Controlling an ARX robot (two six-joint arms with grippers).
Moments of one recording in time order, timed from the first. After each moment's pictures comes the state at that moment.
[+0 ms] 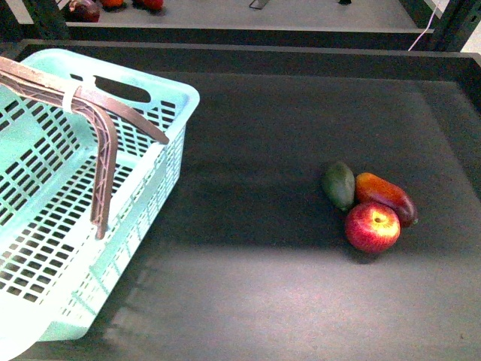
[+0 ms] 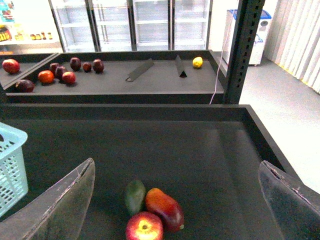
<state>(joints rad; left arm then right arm) 0.02 1.68 0.96 0.03 0.08 -1.16 0.00 0.01 0.02 0.00 0.00 0.00</state>
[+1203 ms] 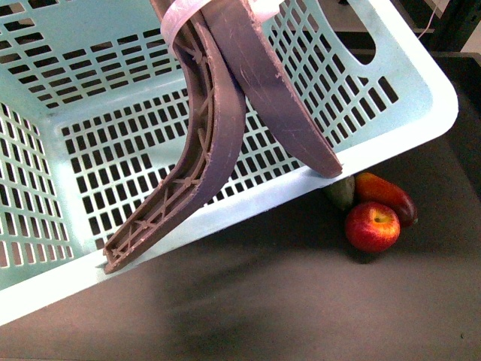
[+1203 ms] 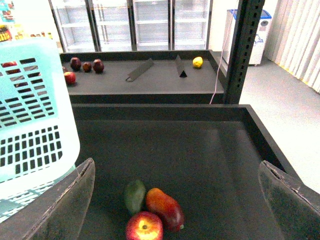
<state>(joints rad) -0.44 1.41 1.11 -0.25 0.16 -0.82 0.00 0.01 0.02 0.00 0.00 0.00</state>
